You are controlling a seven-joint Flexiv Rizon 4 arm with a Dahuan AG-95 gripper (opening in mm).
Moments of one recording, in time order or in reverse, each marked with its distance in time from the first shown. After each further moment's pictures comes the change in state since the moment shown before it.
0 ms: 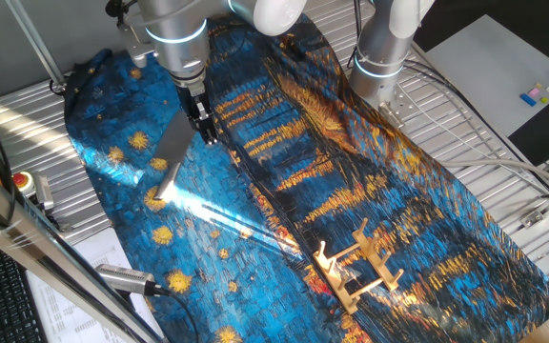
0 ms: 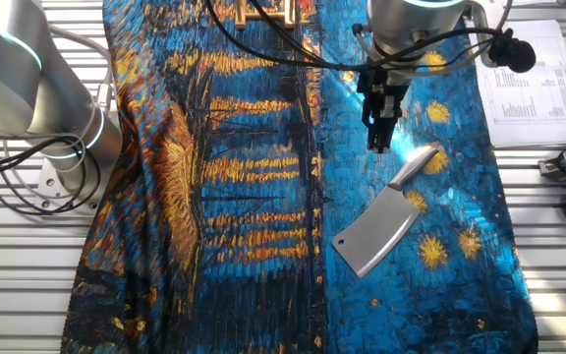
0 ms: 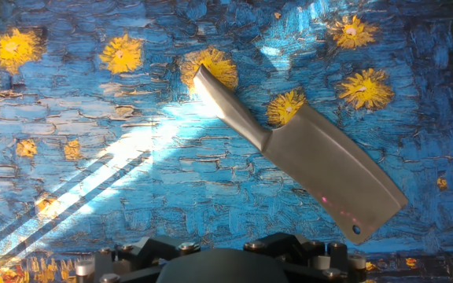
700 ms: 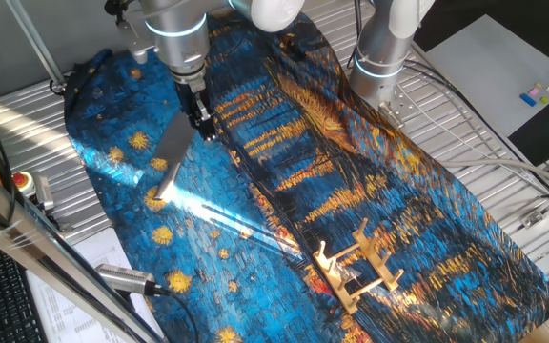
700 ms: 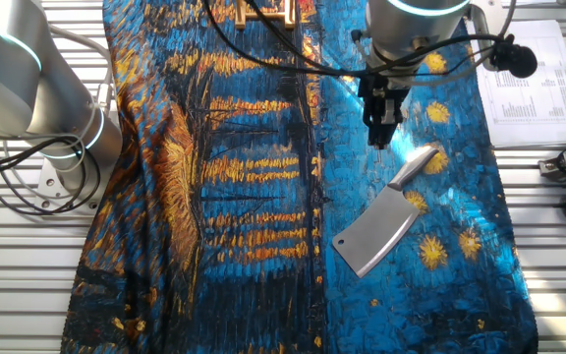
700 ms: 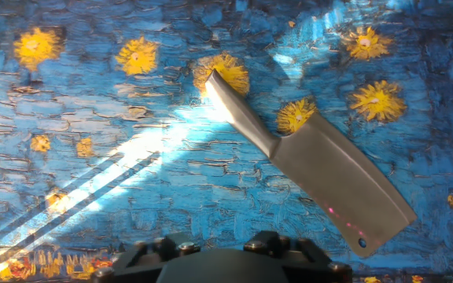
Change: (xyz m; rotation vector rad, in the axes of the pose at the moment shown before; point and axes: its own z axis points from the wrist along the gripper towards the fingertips) arm -0.001 0.001 -0.002 -0.042 -0.027 -0.053
